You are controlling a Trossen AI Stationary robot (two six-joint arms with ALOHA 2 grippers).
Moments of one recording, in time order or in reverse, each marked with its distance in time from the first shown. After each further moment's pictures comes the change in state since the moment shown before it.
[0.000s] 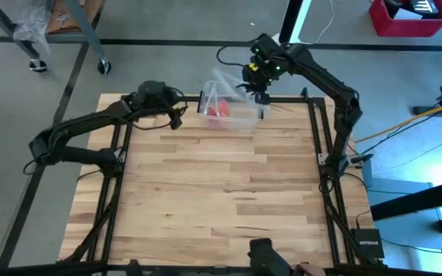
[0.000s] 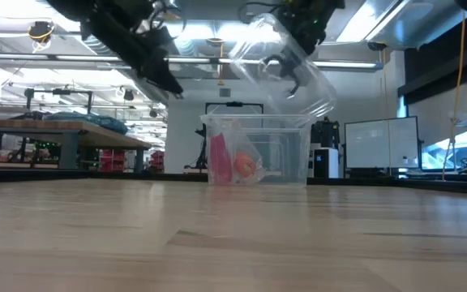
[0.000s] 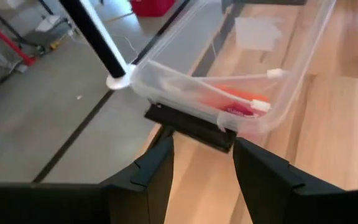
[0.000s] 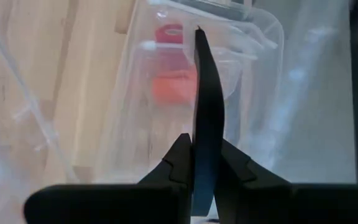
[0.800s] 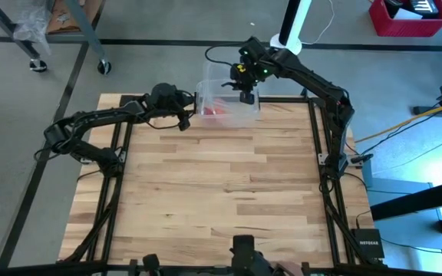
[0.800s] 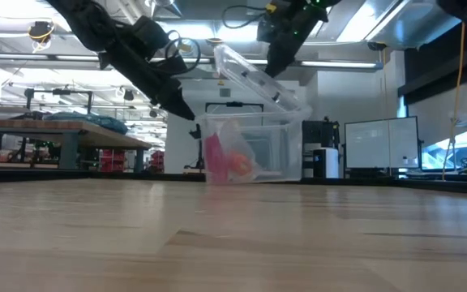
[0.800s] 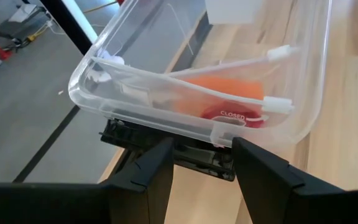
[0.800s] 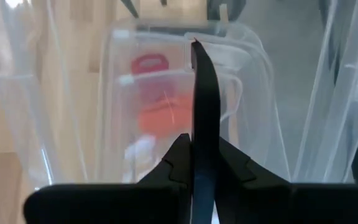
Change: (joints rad) left arm 0.005 0.222 -0.042 0.216 0.063 0.023; right arm 0.054 0.080 -0.008 0.204 0.019 0.146
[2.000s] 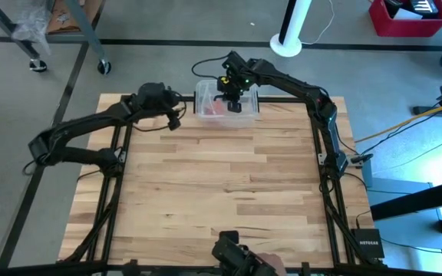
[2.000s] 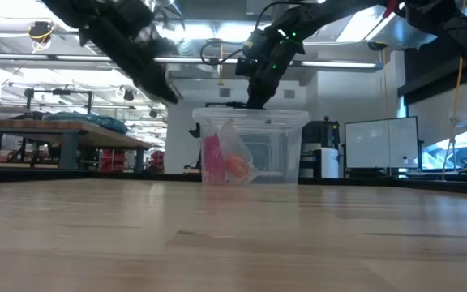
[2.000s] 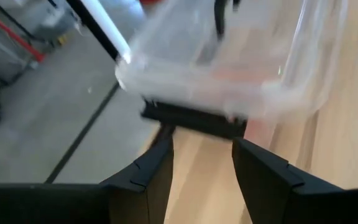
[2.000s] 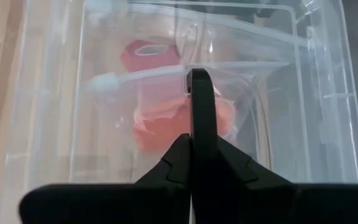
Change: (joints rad) left arm -0.001 -0.195 -0.001 -0.203 -0.109 0.047; right arm 0.026 0.199 0.000 0.096 0.020 -0.004
